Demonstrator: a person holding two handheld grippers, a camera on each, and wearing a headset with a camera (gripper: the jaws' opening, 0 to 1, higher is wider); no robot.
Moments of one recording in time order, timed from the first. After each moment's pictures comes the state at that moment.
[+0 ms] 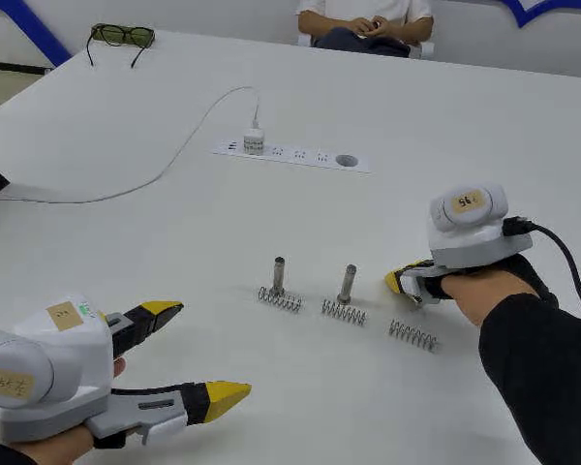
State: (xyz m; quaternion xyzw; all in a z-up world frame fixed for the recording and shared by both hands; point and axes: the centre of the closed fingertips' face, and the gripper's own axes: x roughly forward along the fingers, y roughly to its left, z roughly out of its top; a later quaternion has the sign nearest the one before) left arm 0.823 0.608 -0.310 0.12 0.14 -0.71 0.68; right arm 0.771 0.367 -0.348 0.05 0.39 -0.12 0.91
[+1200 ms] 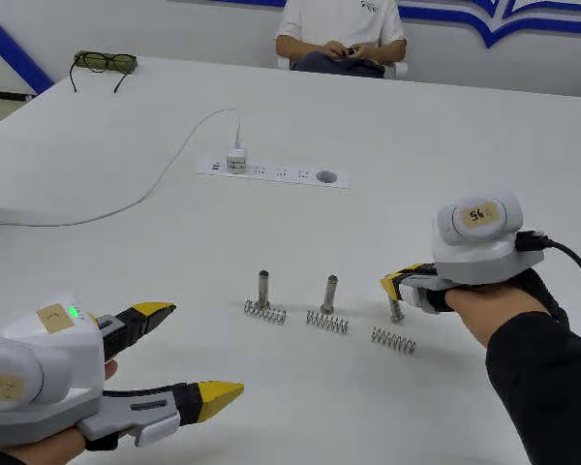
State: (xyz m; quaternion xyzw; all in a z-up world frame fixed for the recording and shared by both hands) left arm 0.822 0.602 -0.292 0.12 0.12 -0.71 0.68; right arm 0.749 0.380 -0.305 0.03 0.34 -0.12 0.93
